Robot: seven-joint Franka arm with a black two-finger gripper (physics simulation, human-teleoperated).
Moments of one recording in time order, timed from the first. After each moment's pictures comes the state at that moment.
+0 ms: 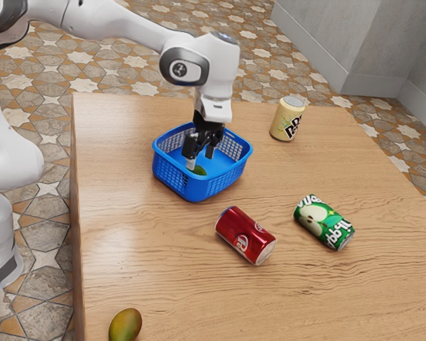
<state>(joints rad) -1.32 -0.60 1.25 -2.11 0.45 1.88 0.61</state>
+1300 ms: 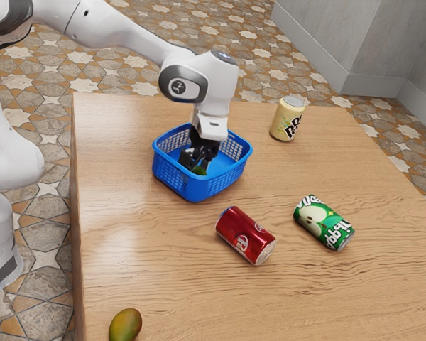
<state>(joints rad) -1.35 -0.56 1.30 -2.18 0.45 1.94 0.61</state>
